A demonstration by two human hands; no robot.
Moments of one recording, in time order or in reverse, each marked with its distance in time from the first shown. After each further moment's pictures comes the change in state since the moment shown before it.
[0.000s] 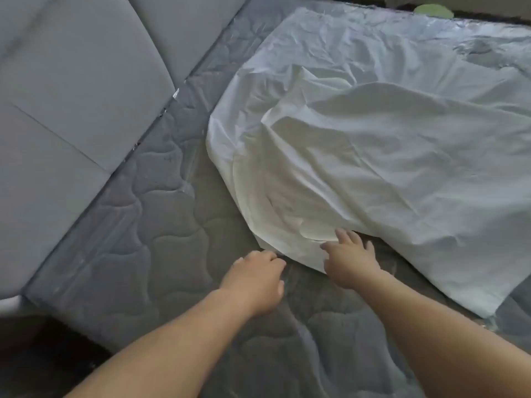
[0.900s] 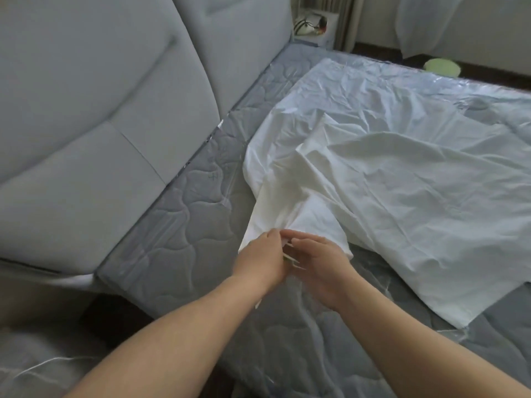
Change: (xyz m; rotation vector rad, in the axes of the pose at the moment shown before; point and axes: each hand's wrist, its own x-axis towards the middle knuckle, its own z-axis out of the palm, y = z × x) left_hand -0.111 0.011 -0.100 -0.328 0.295 -0.255; right_hand -0.180 -0.137 -0.105 1.708 -0.195 -0.146
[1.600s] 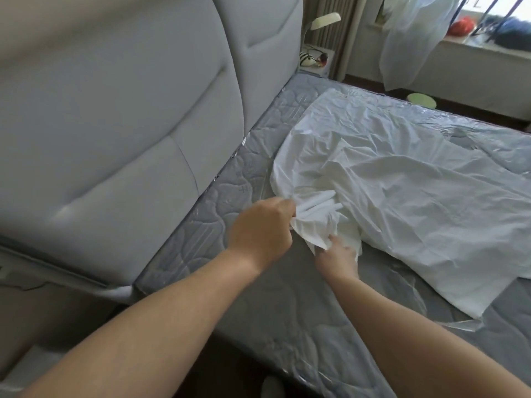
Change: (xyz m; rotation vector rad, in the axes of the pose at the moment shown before) left_hand -0.071 -0.155 -0.173 0.054 0.514 0.519; right_hand 0.020 0.058 0.160 -1.010 0.663 0.040
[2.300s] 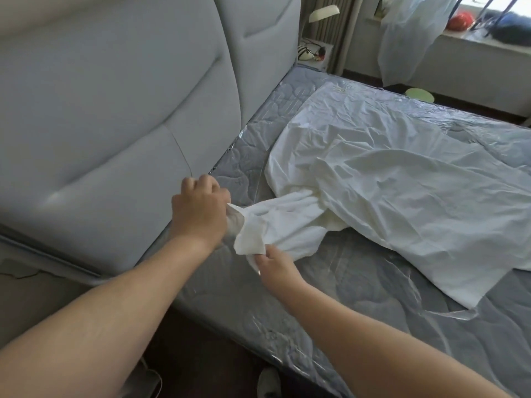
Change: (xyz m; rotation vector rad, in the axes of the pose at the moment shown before) left_hand -0.031 -0.083 0.002 0.383 -0.010 -0.286; right_hand -0.080 -0.031 0.058 0.209 -0.387 -0.334
